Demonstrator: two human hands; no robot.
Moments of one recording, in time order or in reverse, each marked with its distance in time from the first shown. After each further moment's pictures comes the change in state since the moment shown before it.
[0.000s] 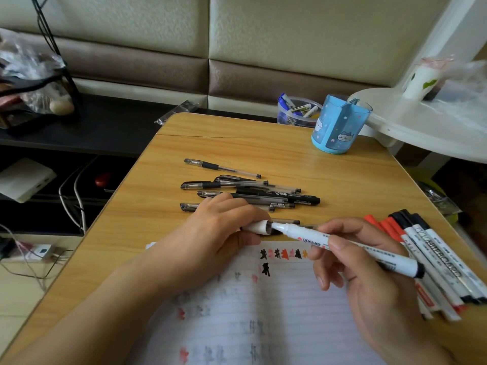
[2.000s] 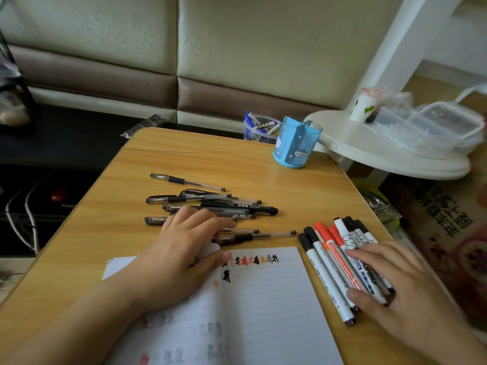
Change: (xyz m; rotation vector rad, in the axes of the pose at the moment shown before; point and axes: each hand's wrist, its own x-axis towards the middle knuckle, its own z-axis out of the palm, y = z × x) left_hand -0.004 0.004 0.013 0.043 -0.038 -0.133; right_hand -0.029 -0.017 -0.145 -1.507 -0.116 -0.098
